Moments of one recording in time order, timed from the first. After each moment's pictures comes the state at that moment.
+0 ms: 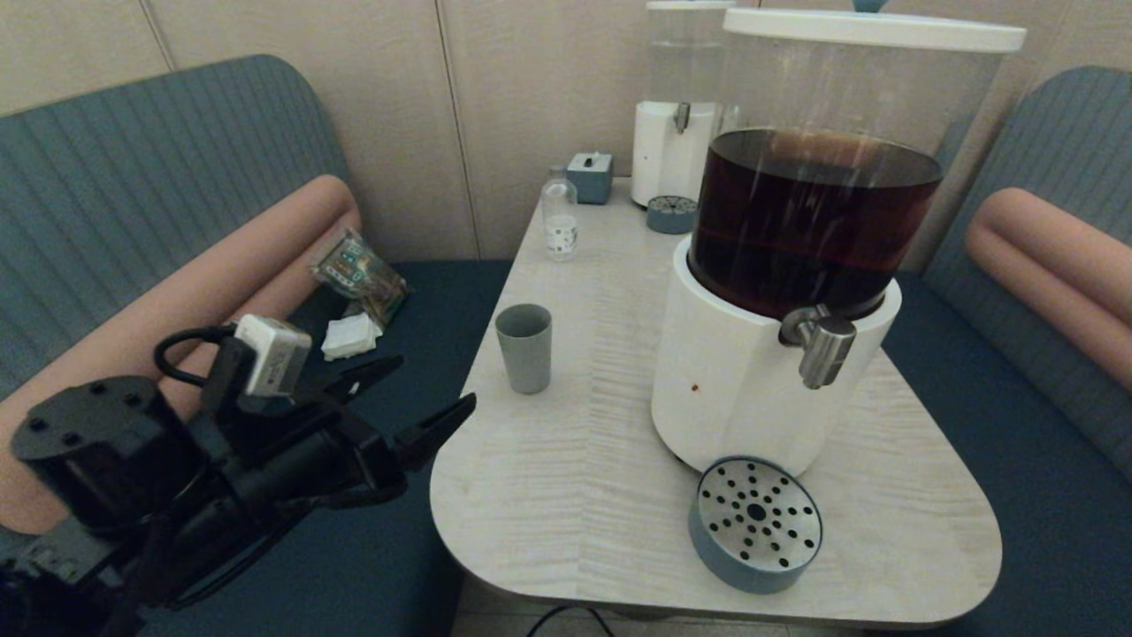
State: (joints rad) left arm -0.28 1.66 -0.27 -1.47 -0.34 -0.03; right arm 0.00 0.00 0.00 0.00 0.01 -0.01
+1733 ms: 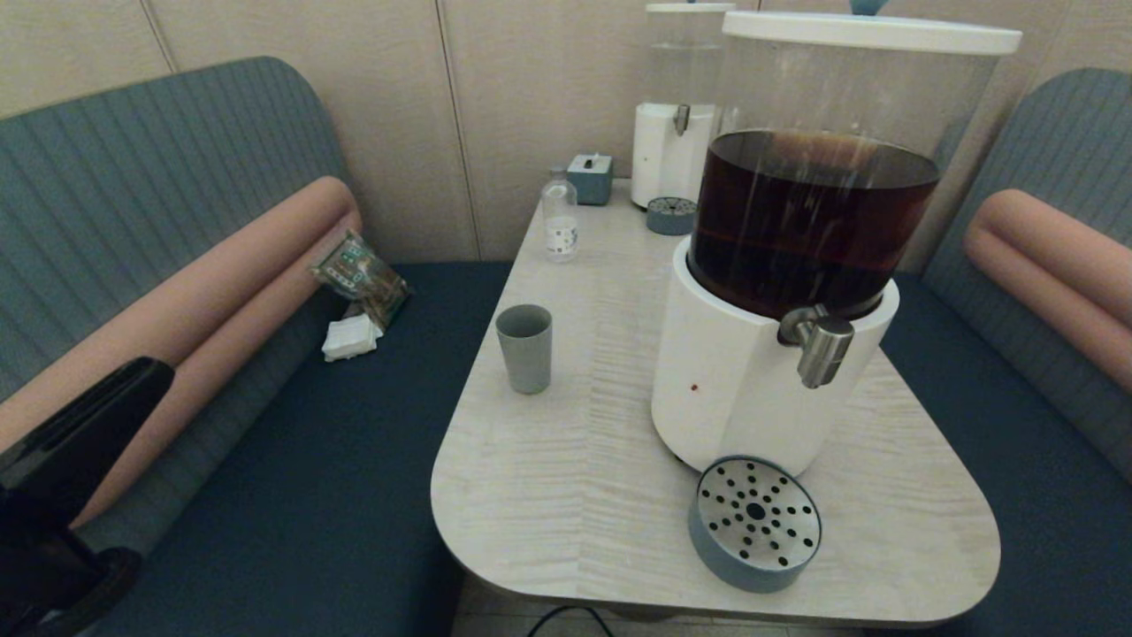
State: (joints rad) left arm -0.22 1.02 0.00 -1.45 -0.14 -0.15; right arm 0.00 0.00 0.00 0.00 0.00 -0.01
